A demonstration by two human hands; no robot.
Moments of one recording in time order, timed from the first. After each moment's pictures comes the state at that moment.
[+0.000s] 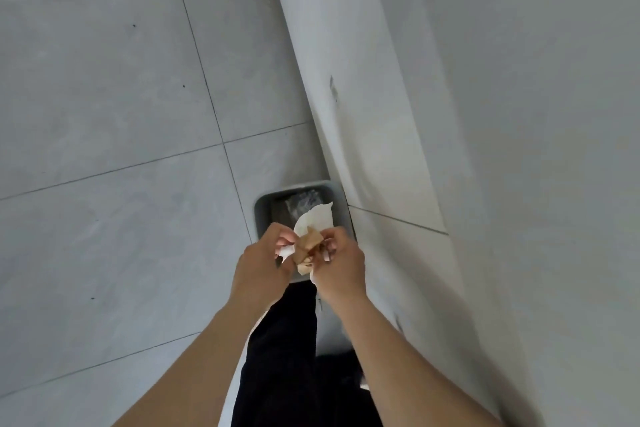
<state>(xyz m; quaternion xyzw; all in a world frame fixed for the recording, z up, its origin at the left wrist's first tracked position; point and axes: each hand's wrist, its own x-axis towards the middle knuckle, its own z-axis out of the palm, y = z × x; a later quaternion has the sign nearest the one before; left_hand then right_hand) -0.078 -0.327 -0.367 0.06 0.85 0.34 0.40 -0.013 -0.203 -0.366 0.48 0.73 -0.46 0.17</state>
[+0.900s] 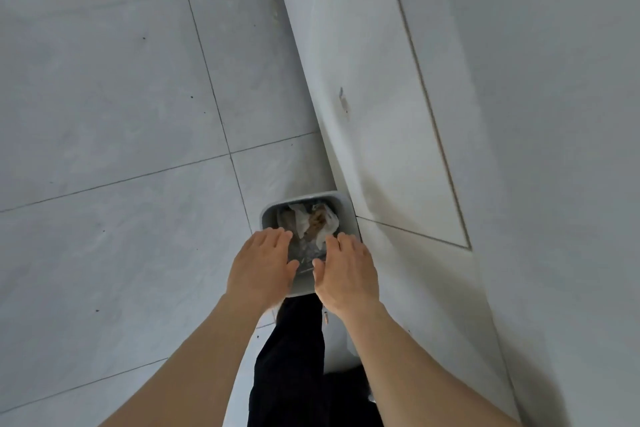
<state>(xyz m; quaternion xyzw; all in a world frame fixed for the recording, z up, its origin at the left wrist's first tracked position) -0.106 -0.328 -0.378 0.25 0.88 0.04 0.40 -0.027 -0.201 -0.372 0.27 0.88 -0.20 0.33</state>
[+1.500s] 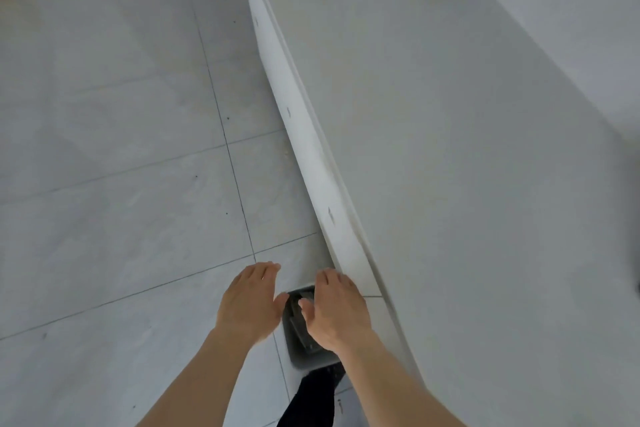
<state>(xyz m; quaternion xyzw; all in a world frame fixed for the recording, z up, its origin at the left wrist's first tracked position) -0.169 -0.328 -0.149 0.27 0.92 0.05 0.27 -0.078 -0.189 -0.141 0.21 0.92 -0.22 0.24</state>
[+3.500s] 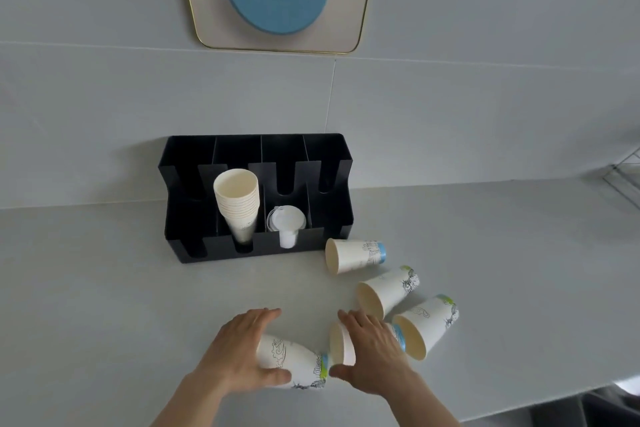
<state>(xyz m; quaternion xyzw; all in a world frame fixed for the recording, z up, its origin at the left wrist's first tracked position) 0.157 -0.056 -0.007 0.83 0.47 -0.06 0.31 0.405 -0.150 0.004 0.73 0.65 -0.21 0.03</state>
